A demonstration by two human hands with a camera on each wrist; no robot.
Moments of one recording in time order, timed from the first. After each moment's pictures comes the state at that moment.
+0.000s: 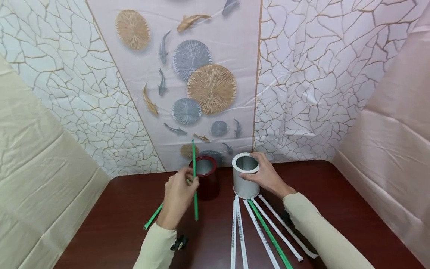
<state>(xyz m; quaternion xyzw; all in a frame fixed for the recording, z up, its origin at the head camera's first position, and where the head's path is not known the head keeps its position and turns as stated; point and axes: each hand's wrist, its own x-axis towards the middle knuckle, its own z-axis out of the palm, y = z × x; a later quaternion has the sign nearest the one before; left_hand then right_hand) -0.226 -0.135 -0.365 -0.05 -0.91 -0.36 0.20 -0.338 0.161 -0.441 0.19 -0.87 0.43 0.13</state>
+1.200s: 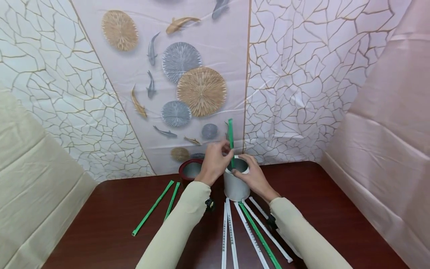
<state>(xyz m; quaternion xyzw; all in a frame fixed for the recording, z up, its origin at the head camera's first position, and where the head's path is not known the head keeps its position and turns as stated) -0.341 -0.025 -0.356 -0.24 -0.87 -0.39 0.20 -0.332 0.149 -0.440 0.13 -0.86 0.49 0.10</state>
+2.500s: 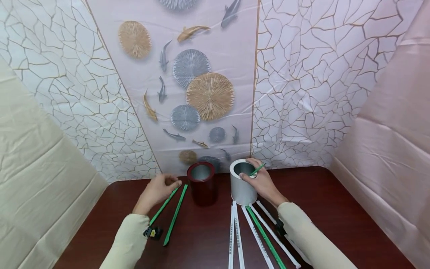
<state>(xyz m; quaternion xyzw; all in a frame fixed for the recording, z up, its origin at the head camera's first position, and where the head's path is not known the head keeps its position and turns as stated) -0.265 -0.219 -0.370 -0.05 -0.94 -0.35 -0.01 -0.328 0.150 -0.443 0.15 -0.85 0.49 0.11</state>
